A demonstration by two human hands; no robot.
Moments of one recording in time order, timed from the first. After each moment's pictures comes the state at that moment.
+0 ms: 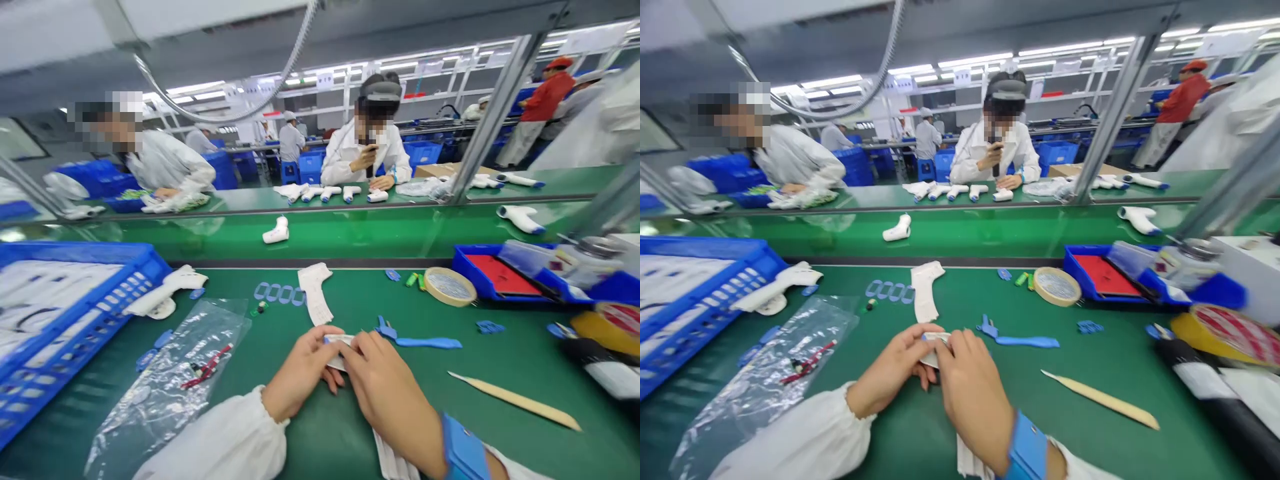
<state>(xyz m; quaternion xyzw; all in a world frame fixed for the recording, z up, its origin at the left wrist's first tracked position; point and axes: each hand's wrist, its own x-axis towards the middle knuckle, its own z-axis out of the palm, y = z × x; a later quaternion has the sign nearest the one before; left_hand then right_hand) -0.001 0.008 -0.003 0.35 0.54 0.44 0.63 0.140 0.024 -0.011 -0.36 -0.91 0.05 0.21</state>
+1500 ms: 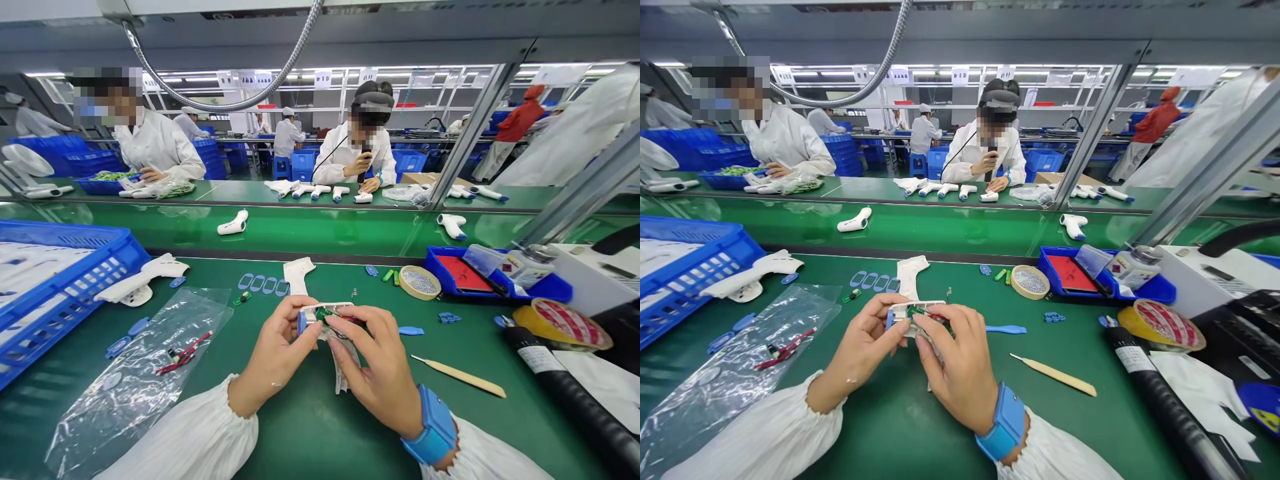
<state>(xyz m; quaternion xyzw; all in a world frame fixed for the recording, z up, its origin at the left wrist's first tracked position) 0.000 -0.004 0.025 0.50 0.48 0.55 0.46 0.158 0.026 0.017 -0.28 -0.84 0.05 0.47</state>
